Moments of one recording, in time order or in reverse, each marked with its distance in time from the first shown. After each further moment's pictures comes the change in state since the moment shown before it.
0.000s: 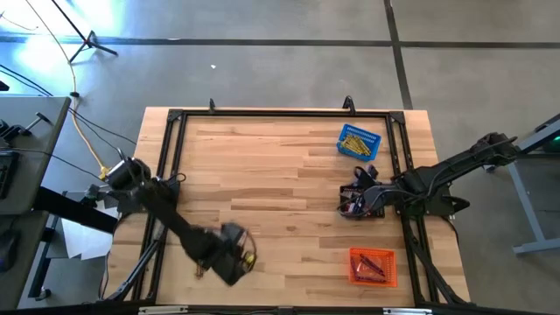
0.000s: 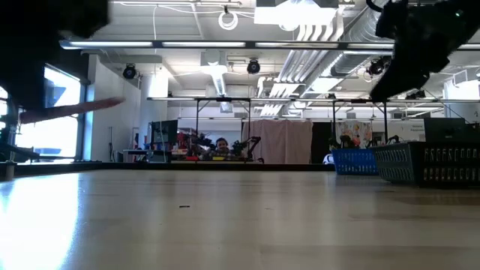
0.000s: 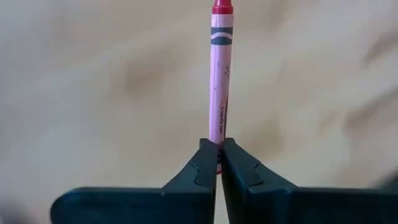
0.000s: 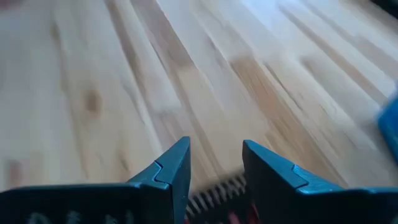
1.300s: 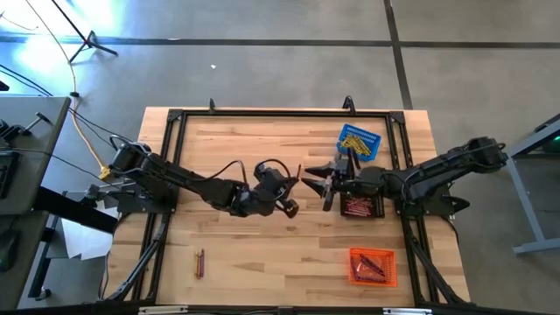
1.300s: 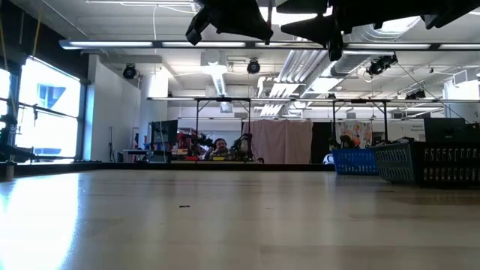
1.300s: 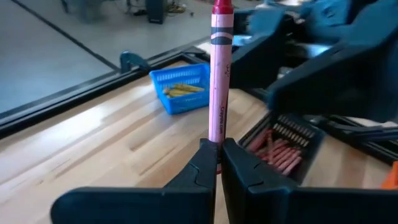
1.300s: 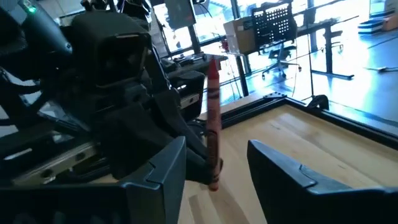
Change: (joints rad) left arm 0.428 -0.084 -0.001 0.768 -0.536 1.305; right arm -0.168 0.317 0.000 1.185 -0.085 -0.356
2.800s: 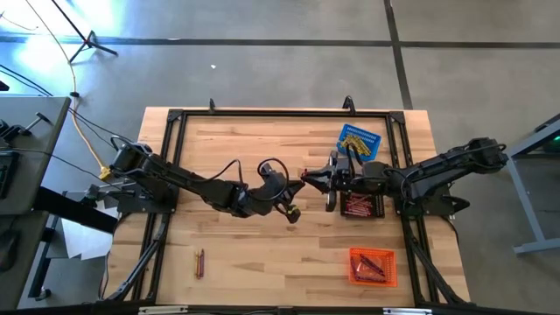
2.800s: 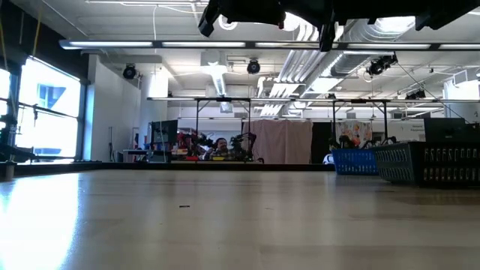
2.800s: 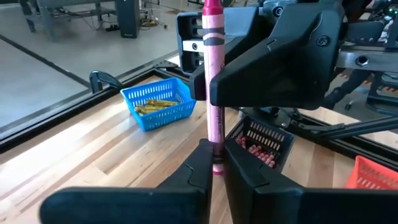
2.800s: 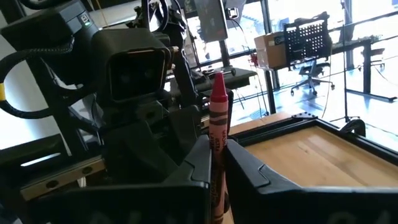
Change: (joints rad) left arm 0.001 0.009 -0.001 0.140 0.076 0.146; right arm -0.036 0.000 0.000 0.088 -0.160 -0.066
